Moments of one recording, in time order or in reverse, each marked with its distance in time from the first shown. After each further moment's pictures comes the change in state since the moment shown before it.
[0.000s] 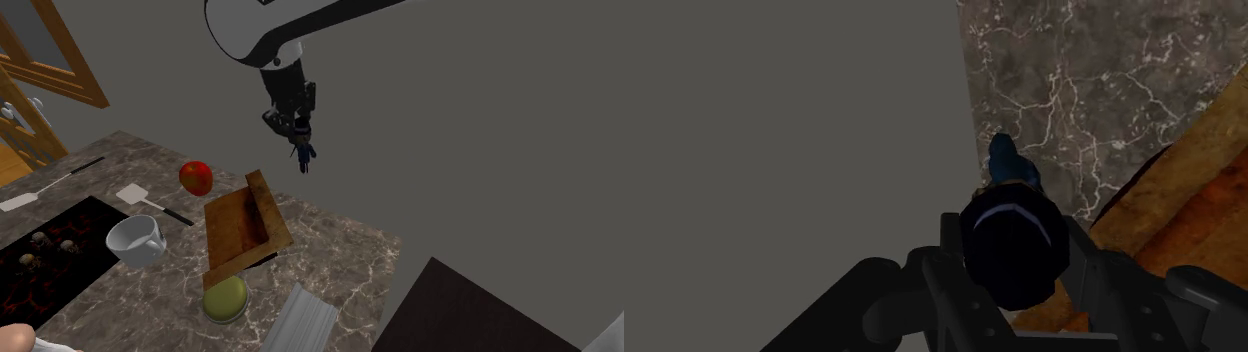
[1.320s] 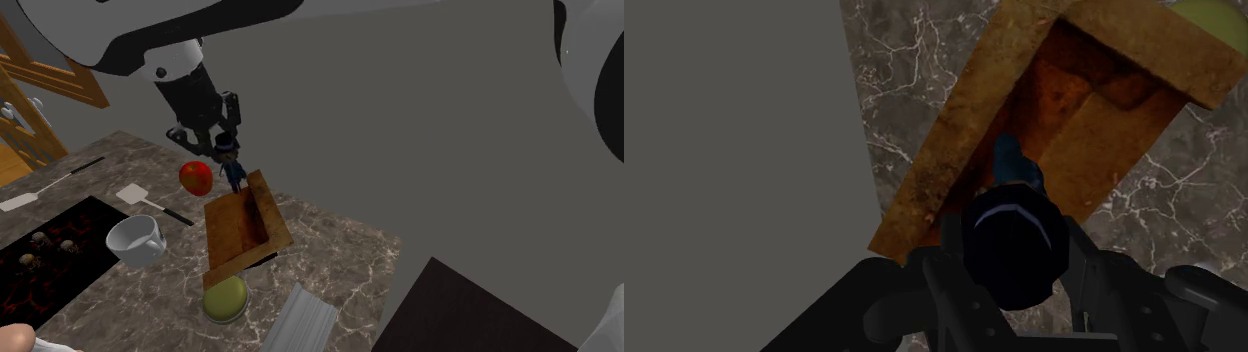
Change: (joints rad) arm 0.165 0.204 0.103 0.323 -0.006 -0.174 0.232
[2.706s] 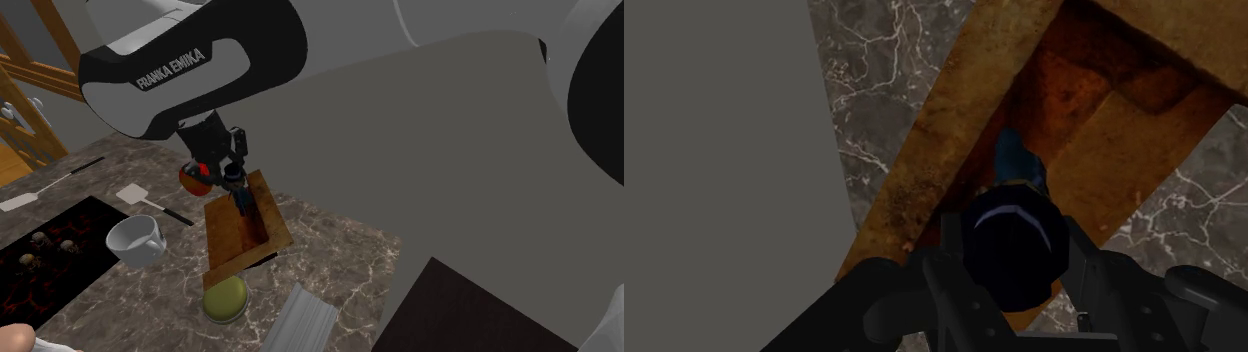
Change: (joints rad) arm -0.006 0.022 -0.003 -0.157 -0.010 0.176 0.034
